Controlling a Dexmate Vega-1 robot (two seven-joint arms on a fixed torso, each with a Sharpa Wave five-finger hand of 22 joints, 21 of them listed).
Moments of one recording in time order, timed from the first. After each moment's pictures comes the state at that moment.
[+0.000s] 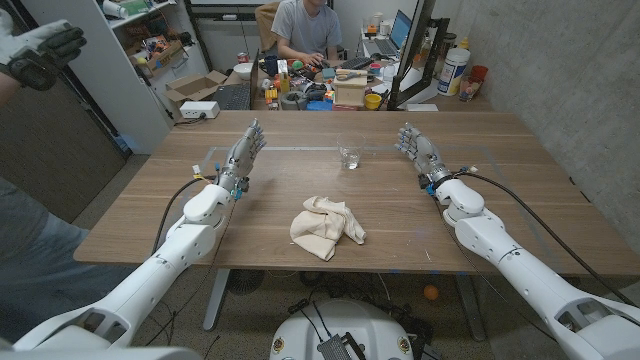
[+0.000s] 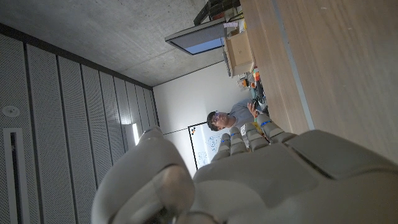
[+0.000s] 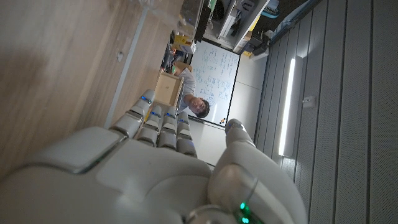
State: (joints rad) left arm 0.92 0.56 0.31 -1.34 -0.69 -0.34 -0.07; left_hand 0.46 0.00 0.14 0.12 0.27 -0.08 0.09 0.20 0.18 -0.04 0.03 0.20 0.18 -0.07 0.04 0.19 0.19 -0.12 -0.04 0.44 0.17; right arm -0.84 -0.46 -0.41 -1.36 0.58 0.25 0.00; right_hand 0.25 0.12 0.32 -0.10 0.18 0.20 0.12 0.19 0.18 0.20 0.12 0.20 0.17 0.14 0.09 0.19 0.19 0.26 -0.01 0.23 0.19
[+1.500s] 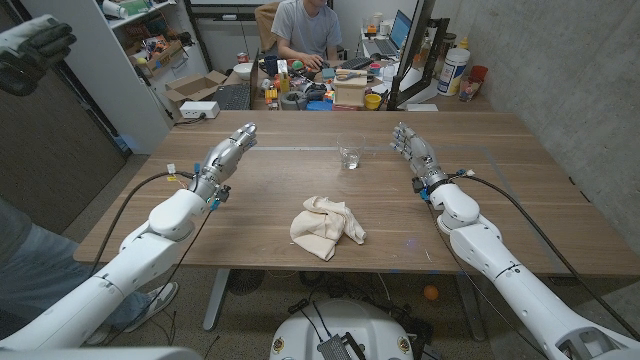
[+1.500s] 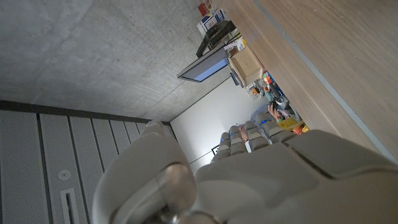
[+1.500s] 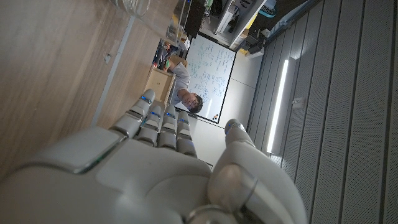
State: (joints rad) left arm 1.13 0.81 0.24 -1.67 -0.49 -0.33 0.02; left_hand 0.53 0.01 0.15 0.08 0.27 -0.08 0.09 0.20 0.19 -0.03 0.01 0.21 0.19 -0.05 0.04 0.20 0.19 -0.10 -0.03 0.42 0.17; right arm -0.98 -0.43 -0.30 -1.55 0.45 0.21 -0.06; right_hand 0.25 0.12 0.32 -0.10 0.18 0.21 0.11 0.19 0.18 0.21 0.11 0.20 0.17 0.14 0.08 0.19 0.19 0.26 -0.01 0.23 0.19
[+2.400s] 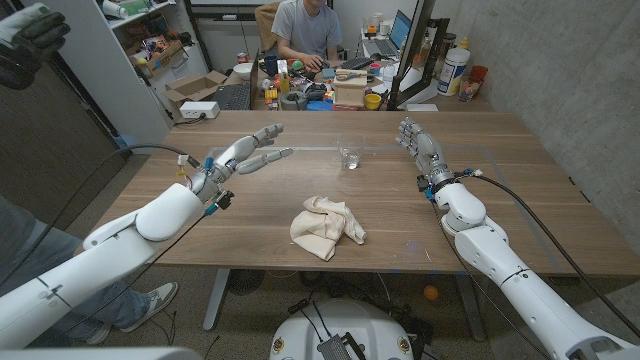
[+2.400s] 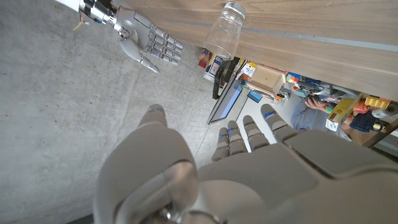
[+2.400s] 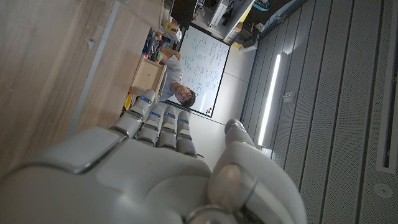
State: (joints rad) left arm 1.30 1.00 0.14 -2.00 -0.04 -0.15 0.14; left_hand 0.66 0.00 0.18 -0.01 0.27 0.00 0.07 0.22 0.19 0.04 0.02 0.23 0.19 0.02 0.04 0.20 0.18 -0.02 0.13 0.39 0.17; right arm -1.01 -0.44 -0.28 -1.60 0.45 0.22 -0.08; right_hand 0.25 0.12 0.33 -0.10 0.18 0.21 0.10 0.19 0.18 0.21 0.11 0.20 0.17 0.14 0.08 0.19 0.19 0.26 -0.01 0.23 0.19
